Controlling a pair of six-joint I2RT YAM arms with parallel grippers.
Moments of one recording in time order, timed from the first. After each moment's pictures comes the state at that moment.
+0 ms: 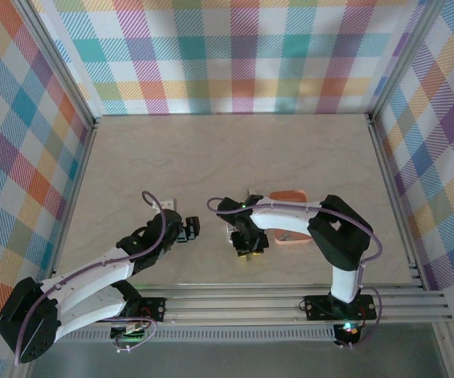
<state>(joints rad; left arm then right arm) -0.70 0.96 0.41 -0.21 -0.36 -0.63 0.97 1.85 1.17 -0.92 -0.08 0.78</state>
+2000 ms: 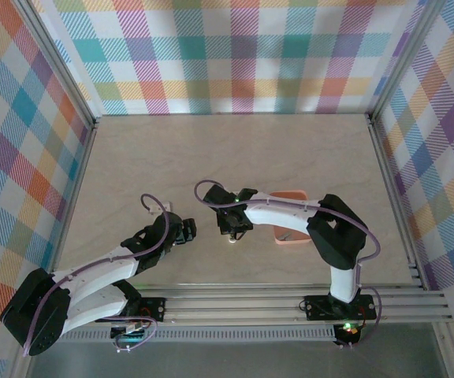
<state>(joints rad) -0.65 1.04 0.35 -0.13 -0.38 -0.69 0.99 1.87 1.31 -0.73 0.18 0.79</state>
